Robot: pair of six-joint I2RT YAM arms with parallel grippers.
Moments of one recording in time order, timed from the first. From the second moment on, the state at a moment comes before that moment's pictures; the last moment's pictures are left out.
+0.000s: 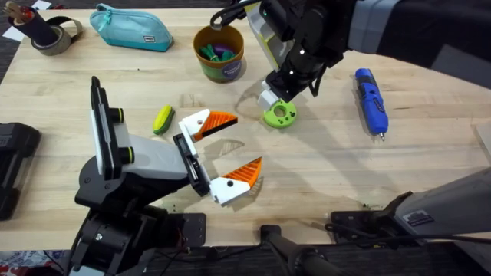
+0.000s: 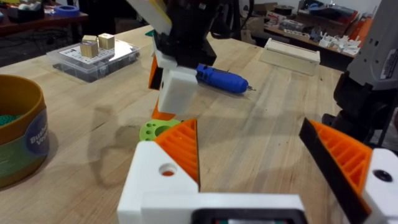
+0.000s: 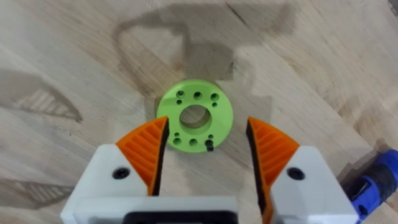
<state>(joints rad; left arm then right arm) -0.26 0.00 0.01 -0.07 0.85 -0.11 0.61 1.73 1.38 -0.99 0.09 -0.08</state>
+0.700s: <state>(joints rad) -0.26 0.00 0.01 -0.07 0.85 -0.11 0.60 1.72 1.38 -1.07 0.07 -0.03</state>
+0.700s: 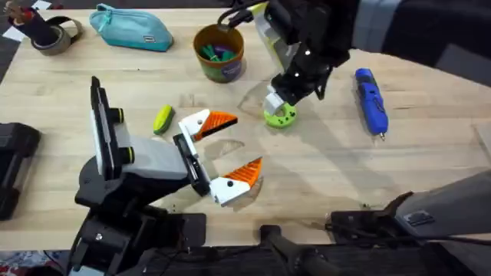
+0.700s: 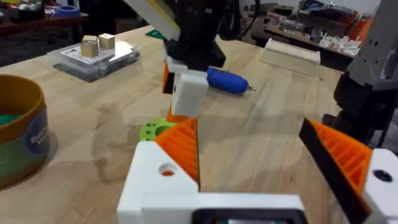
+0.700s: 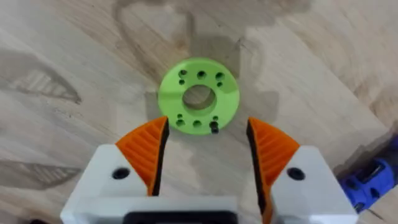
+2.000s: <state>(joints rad) -0.26 0.00 0.01 -0.07 0.85 -0.11 0.56 1.57 1.00 -0.73 0.07 0.13</state>
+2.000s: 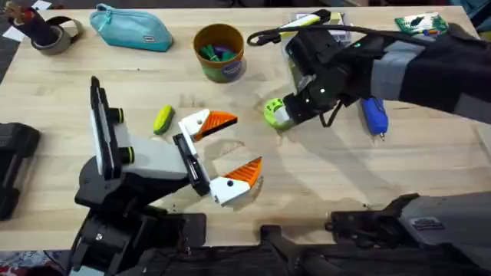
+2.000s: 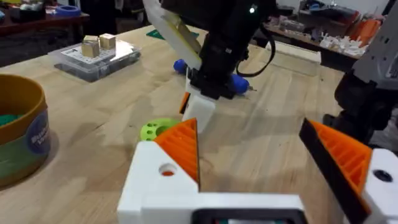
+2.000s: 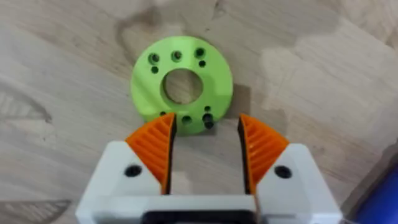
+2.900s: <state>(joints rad) -0.26 0.00 0.01 -0.07 0.85 -0.11 0.56 1.57 1.00 -0.73 0.07 0.13</state>
